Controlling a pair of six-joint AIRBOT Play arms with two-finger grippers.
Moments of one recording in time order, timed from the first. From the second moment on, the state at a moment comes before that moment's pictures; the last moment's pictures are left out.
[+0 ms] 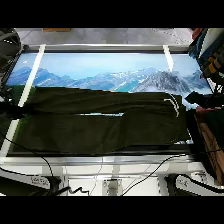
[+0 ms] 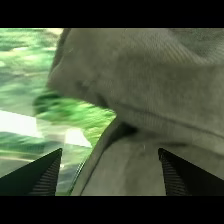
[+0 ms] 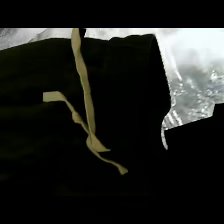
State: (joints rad) left arm 0.54 -1.72 1.37 1.40 -1.04 -1.17; right arm -0.50 -1.29 1.15 -1.11 1.01 1.16
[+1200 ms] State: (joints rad) left arm 0.62 -1.56 1.37 1.61 -0.87 -1.18; right arm -0.50 -1.29 1.15 -1.20 1.24 1.27
